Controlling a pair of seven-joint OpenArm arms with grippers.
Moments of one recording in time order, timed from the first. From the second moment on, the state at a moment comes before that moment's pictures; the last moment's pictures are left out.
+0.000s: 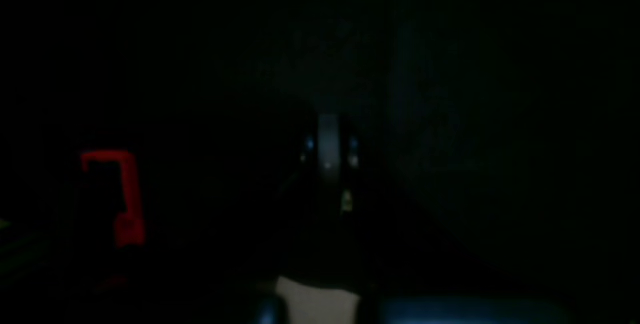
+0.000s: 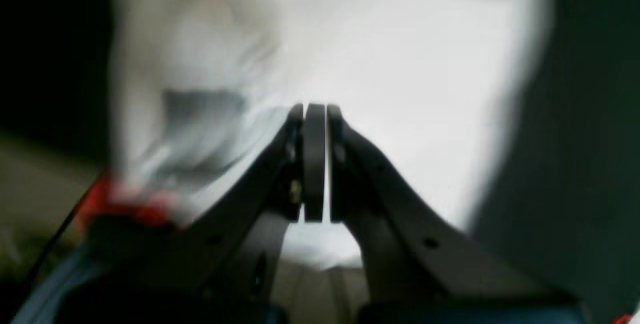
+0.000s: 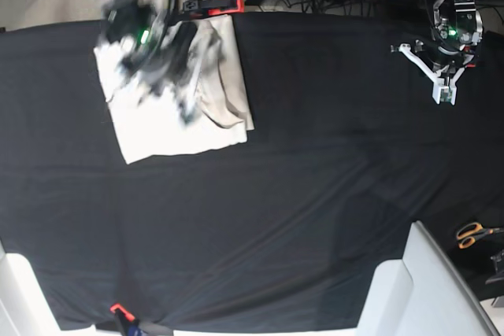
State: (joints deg) left arm 21.6 -21.1 -16.5 79.8 -8.7 -9.1 31.6; right arm -17.7 -0.4 -16.3 106.7 -8.6 13.8 -66.2
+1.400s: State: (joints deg) left arm 19.0 -17.1 -6.6 90.5 -37.7 -8.9 42.4; right arm -18.5 1.0 -9.5 109.7 -9.5 6.7 -65.3
